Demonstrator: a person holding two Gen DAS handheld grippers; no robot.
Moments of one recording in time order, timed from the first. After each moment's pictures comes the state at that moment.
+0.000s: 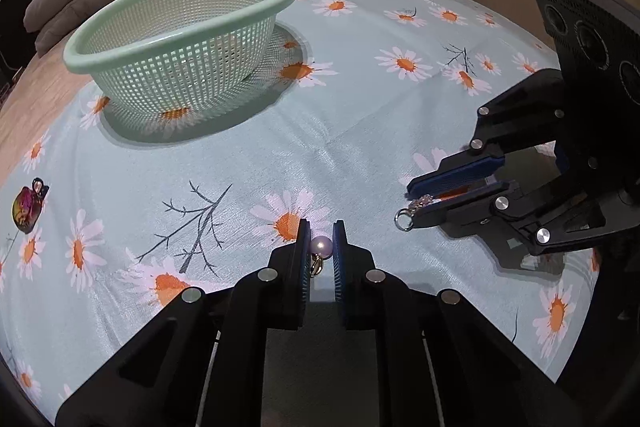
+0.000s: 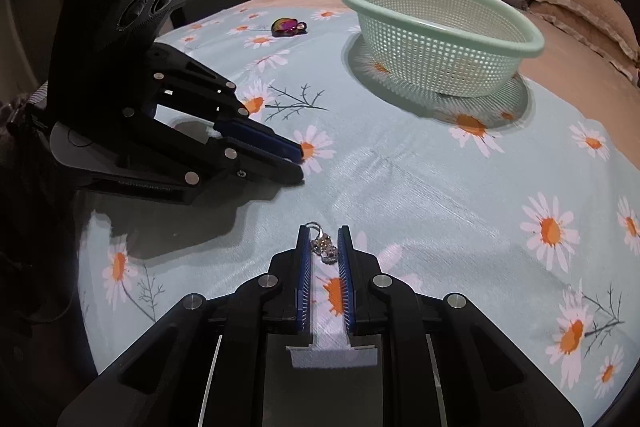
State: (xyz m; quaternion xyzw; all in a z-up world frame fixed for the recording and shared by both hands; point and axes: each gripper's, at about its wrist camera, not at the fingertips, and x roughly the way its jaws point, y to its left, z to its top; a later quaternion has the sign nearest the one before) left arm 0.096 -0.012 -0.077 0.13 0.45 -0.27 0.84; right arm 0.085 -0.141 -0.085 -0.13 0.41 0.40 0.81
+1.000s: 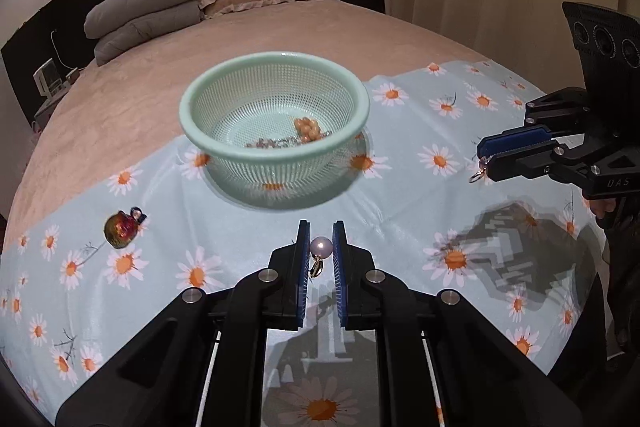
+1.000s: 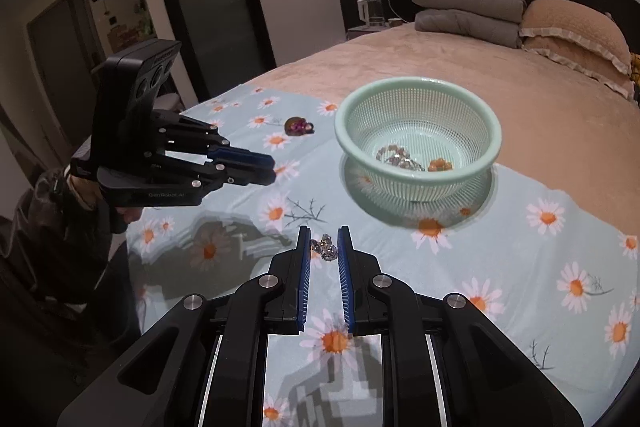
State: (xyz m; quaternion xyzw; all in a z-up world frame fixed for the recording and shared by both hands) left arm 0.095 0.027 0.023 0.10 0.38 -0.20 0.90; right arm 0.104 -0.172 0.027 -0.07 0.34 0.44 0.83
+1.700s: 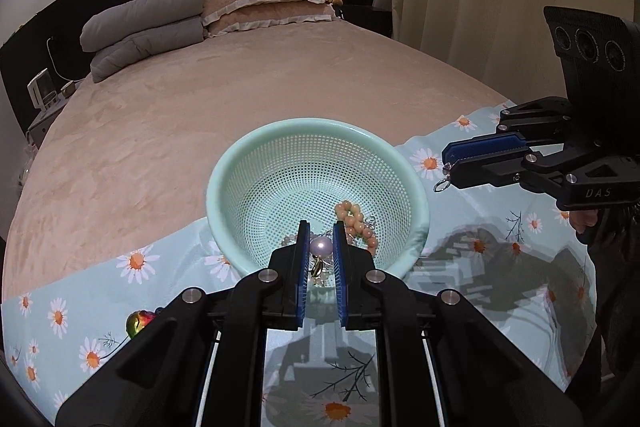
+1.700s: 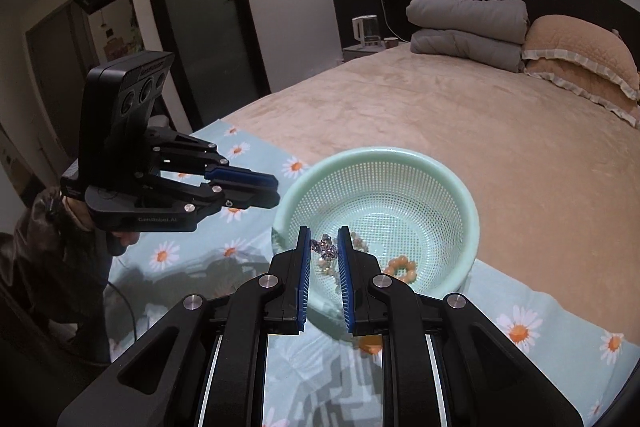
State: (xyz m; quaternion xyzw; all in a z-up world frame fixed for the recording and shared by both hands) left arm 0.197 0.040 0.051 0.08 0.36 -0.21 0.90; right arm 0.218 -0.142 0.058 -0.06 0.32 0.45 0.83
